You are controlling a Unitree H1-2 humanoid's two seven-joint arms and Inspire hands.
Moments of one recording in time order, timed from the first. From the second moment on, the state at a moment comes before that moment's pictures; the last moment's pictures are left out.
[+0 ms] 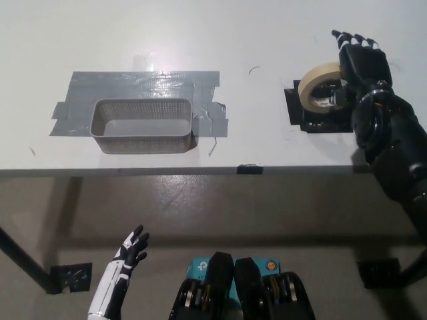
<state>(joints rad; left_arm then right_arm) 0.09 0.10 -0.06 -0.01 0.07 -0.10 -0.07 -1.02 -0.26 0.36 0.95 -0.76 0.19 -0.10</state>
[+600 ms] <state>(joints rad) 0.09 0.10 -0.06 -0.02 0.07 -0.10 -0.07 -1.08 -0.16 0.14 1.14 -0.61 0.02 -0.34</state>
